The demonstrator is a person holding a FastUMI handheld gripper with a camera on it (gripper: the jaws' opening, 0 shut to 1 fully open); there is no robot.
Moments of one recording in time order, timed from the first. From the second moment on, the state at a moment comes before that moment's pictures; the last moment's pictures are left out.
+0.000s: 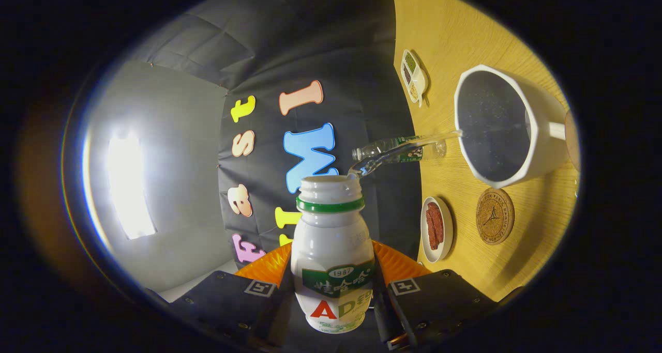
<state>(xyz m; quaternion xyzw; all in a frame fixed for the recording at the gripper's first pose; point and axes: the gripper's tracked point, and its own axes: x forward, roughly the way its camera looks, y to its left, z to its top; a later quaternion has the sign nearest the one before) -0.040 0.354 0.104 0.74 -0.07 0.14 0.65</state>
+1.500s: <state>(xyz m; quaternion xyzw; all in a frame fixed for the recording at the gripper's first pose) -0.041 0.351 0.113 0.78 -0.08 0.14 0.61</state>
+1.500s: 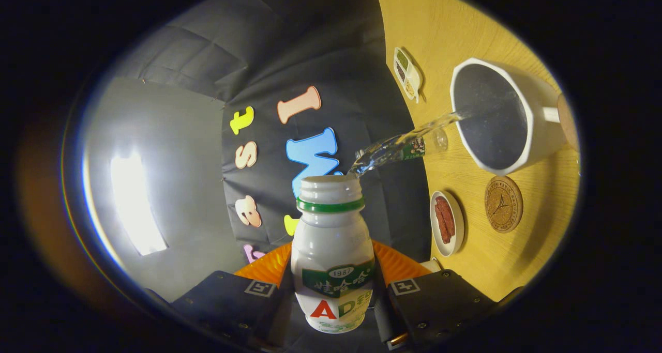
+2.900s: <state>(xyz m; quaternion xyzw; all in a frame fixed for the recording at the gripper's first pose) -0.043 0.342 0.128 0.82 -0.10 0.14 0.55</state>
